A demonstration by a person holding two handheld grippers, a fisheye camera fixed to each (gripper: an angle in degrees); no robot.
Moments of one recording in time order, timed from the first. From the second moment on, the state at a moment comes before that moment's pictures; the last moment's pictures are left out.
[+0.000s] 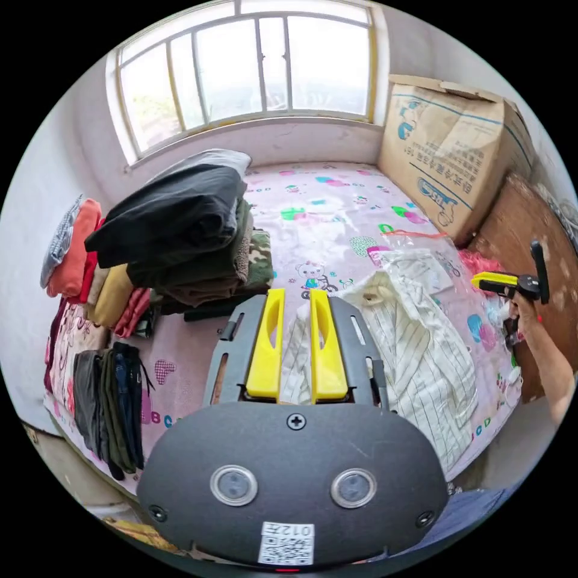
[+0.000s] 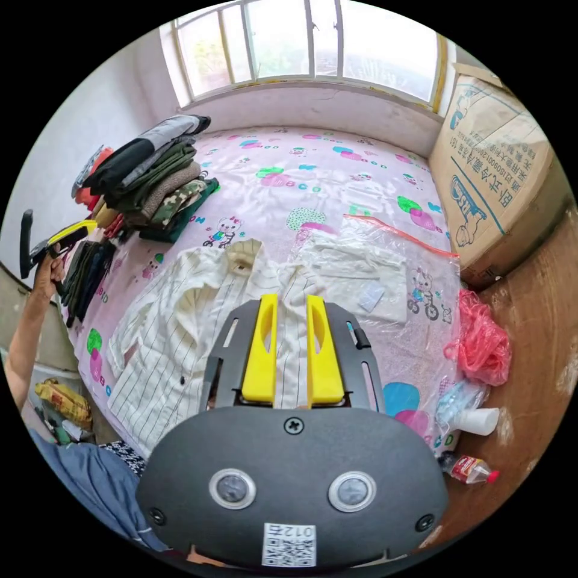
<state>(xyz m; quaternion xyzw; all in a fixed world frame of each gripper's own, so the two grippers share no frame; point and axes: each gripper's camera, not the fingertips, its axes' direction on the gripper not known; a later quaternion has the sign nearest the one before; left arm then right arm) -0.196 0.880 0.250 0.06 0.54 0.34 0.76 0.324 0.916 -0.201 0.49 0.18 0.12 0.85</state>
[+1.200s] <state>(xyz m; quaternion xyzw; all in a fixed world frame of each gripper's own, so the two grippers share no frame) -0.291 1.114 0.502 -0.09 0.41 0.56 0.71 -0.146 0.984 0.414 0.30 0.19 -0.27 0.90</state>
